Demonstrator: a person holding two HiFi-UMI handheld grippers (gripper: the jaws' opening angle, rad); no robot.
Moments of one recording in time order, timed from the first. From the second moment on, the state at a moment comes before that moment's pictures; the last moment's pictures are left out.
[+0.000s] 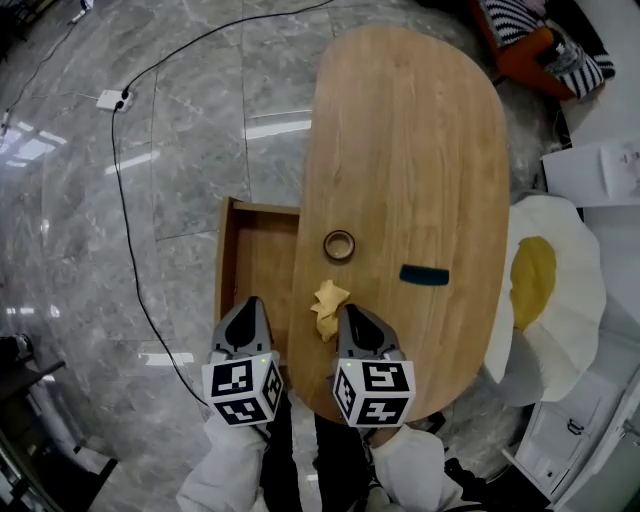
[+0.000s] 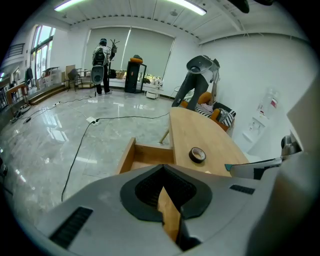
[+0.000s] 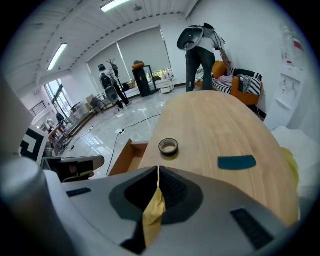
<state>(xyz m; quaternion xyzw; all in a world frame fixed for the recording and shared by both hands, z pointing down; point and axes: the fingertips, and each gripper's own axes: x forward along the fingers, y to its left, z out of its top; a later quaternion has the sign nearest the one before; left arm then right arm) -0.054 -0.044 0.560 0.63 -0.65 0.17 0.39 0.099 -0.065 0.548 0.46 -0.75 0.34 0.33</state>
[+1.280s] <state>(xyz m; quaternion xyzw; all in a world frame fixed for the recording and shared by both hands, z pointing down) -0.069 -0.019 0.584 0.61 -0.65 0.17 0.41 0.091 -0.050 0.581 0.44 -0.74 0.34 0.39</state>
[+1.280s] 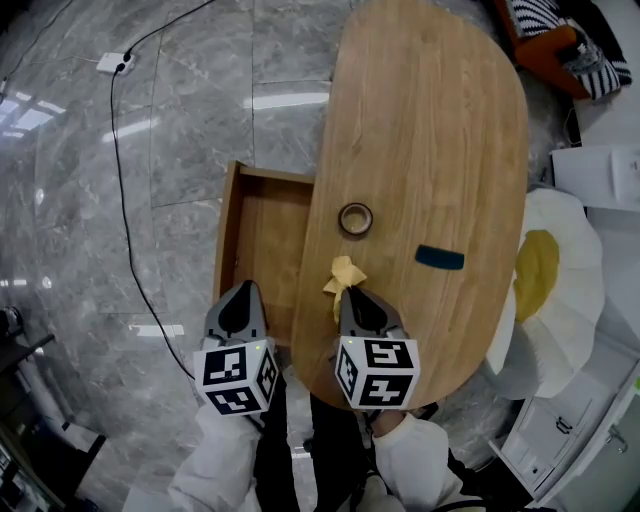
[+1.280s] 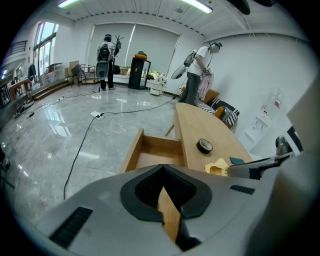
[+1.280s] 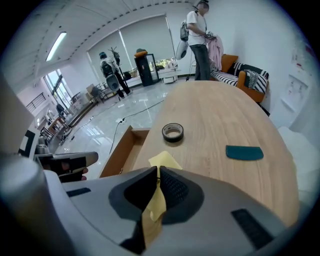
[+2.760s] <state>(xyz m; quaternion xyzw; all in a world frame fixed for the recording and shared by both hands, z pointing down) -0.160 0.005 0.517 0.59 -0.70 0.11 0.39 -0.022 -0.041 0.497 0.42 -0.78 0.32 0.34</state>
